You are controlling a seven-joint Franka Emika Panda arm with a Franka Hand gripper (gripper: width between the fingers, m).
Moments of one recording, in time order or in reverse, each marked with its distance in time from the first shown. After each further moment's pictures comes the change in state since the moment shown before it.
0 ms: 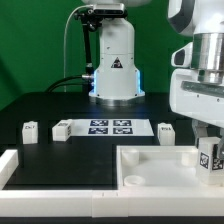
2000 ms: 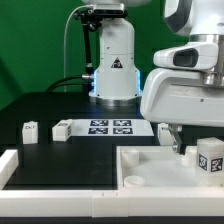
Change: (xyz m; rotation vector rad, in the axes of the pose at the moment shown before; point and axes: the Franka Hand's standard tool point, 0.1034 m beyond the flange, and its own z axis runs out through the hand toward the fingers) arm 0.009 0.001 0.002 -0.029 0.007 -1.380
